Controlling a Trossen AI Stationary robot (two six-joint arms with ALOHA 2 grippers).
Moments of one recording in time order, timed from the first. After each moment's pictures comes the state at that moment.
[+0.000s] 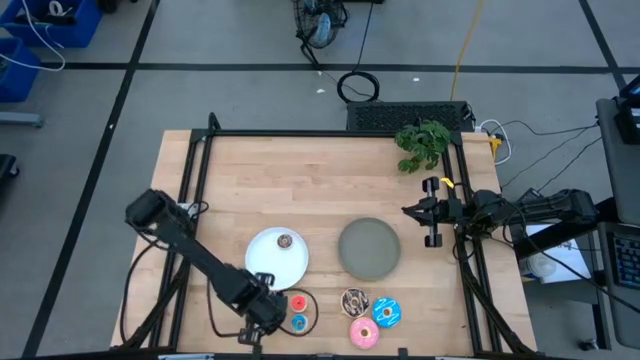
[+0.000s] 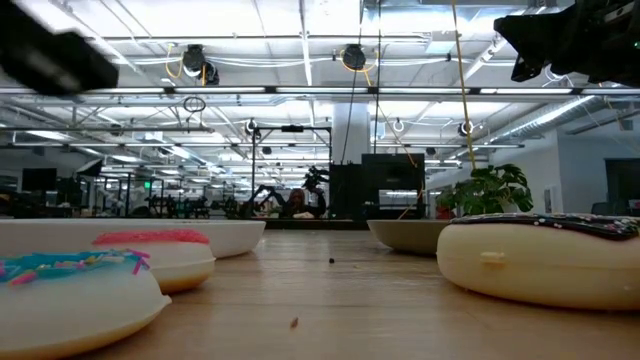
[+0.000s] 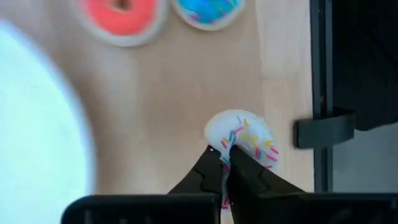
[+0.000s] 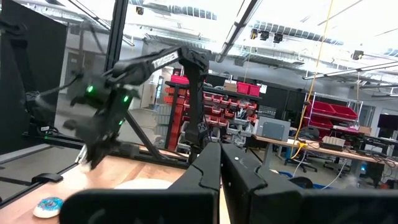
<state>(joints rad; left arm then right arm) -0.67 1.82 1.31 -0.79 0.11 -0.55 0.07 0.35 0.02 0.62 0.03 -0.20</state>
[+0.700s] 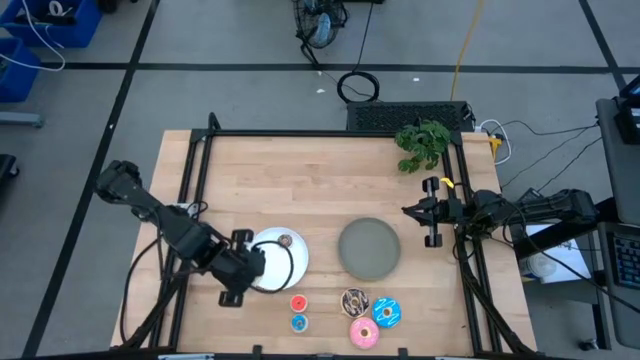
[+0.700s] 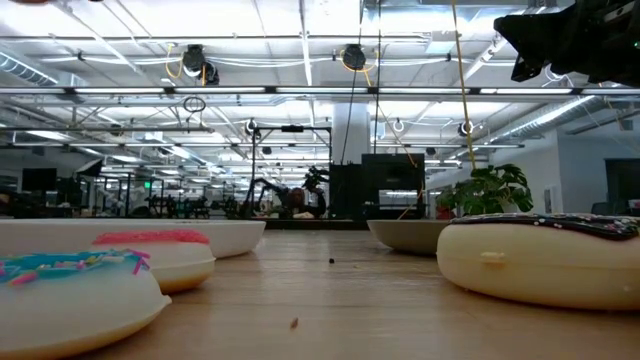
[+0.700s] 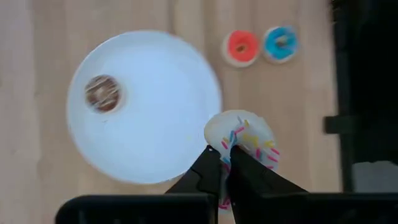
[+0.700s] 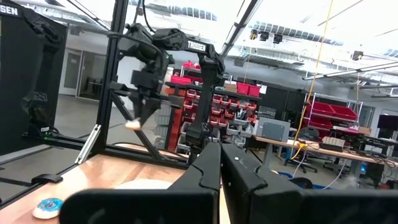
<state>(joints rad) -0.59 1.45 1.34 -1.10 -0.11 -0.53 0.07 0.35 0.02 0.62 0.03 -0.20</state>
